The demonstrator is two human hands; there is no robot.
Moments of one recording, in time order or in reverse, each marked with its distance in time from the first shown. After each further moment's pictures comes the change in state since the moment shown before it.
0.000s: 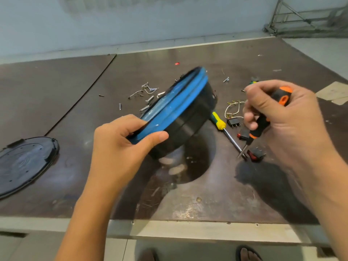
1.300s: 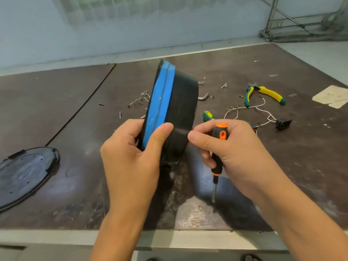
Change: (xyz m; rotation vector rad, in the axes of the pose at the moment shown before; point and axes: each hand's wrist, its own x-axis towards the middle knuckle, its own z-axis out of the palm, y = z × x) left_hand -0.007 0.033 0.021 -0.074 0.269 -0.061; right_hand -0.029 0.018 0.056 0.022 -0.200 0.281
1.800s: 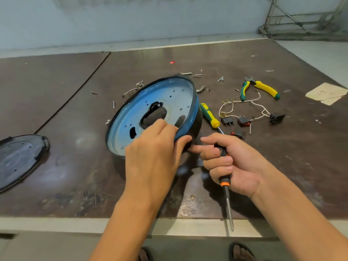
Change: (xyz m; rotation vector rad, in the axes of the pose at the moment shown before) left_hand -0.018 -0.011 0.031 0.502 -0.222 0.238; right_hand 0.000 0.020 -0.031 0.702 -0.132 0.866
